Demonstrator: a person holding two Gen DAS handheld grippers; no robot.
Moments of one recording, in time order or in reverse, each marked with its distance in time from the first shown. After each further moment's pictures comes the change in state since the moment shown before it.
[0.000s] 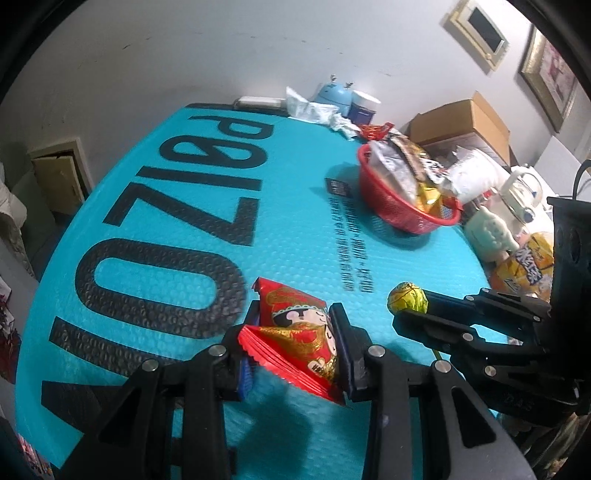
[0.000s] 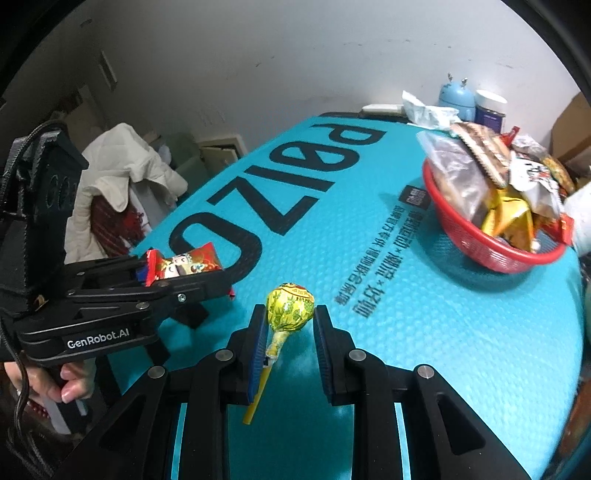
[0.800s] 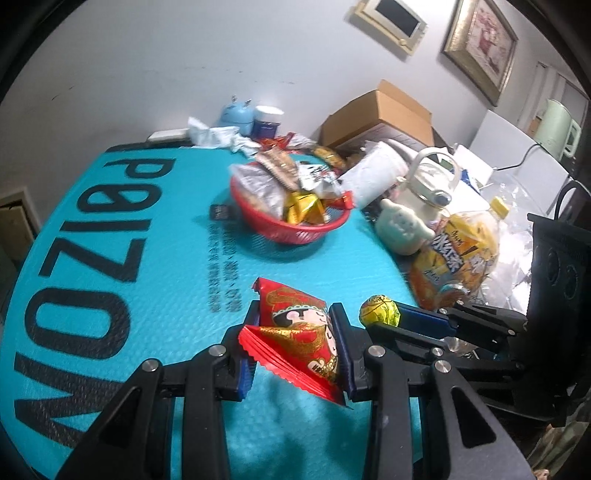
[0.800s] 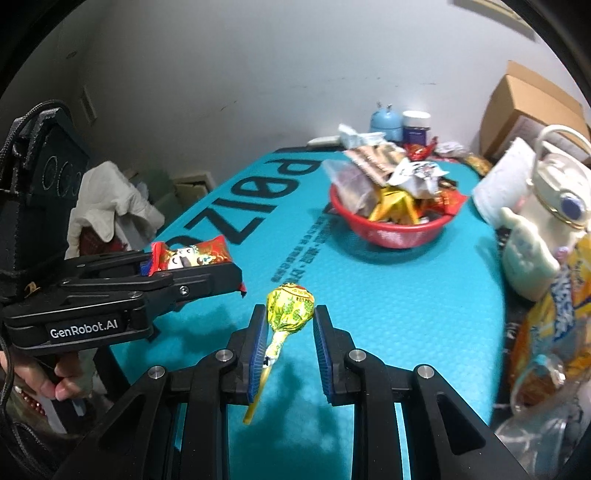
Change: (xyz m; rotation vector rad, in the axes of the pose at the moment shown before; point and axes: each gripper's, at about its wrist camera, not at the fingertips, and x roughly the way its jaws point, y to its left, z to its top) left arm -0.023 -0.104 0.006 0.155 -0.053 -0.168; right arm -0.092 -0.037 -0.043 0.083 -0.144 -0.120
